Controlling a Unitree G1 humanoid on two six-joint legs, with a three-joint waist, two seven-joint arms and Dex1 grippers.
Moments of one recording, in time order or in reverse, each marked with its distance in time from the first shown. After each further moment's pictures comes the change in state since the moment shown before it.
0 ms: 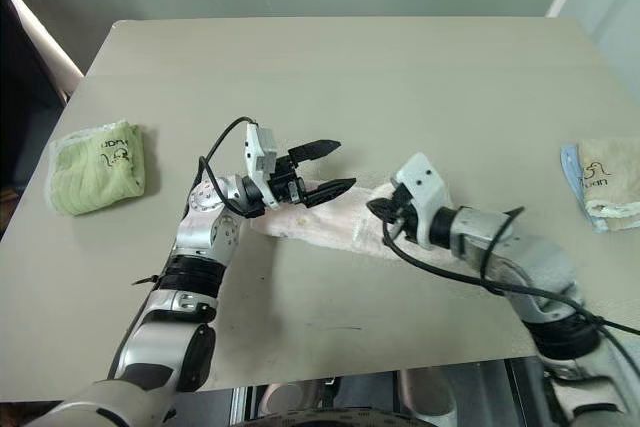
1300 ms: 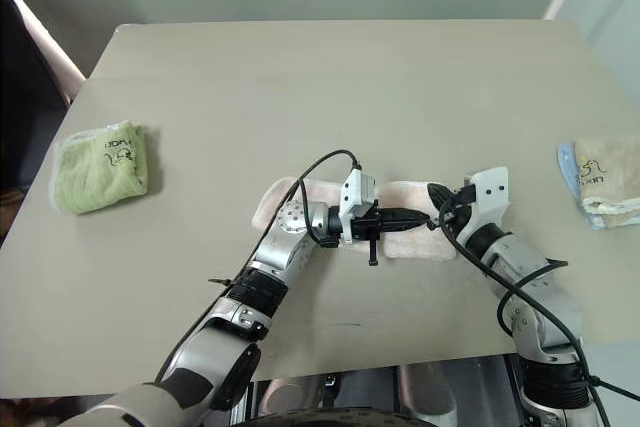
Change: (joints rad) left arm 0.009 -0.213 -0.280 0.048 0.186 -0.107 0.024; right arm 0.309 0.185 -0.293 0.071 -0.179 -0.253 -0.110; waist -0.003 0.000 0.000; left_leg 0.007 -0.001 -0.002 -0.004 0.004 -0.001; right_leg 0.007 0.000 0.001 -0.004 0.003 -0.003
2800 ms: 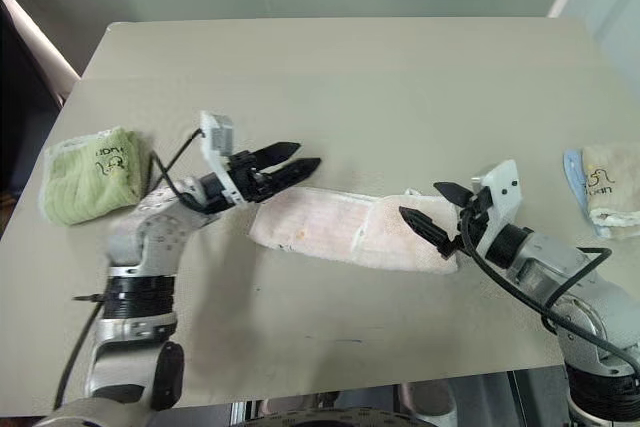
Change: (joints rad) left arm 0.135 0.368 0.458 -0.492 -0.414 0.869 0.368; right arm -0.020 -0.227 -0.085 -0.205 0.313 0.208 0.202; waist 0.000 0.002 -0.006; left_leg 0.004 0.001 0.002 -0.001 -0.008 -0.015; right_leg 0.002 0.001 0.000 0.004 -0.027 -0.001
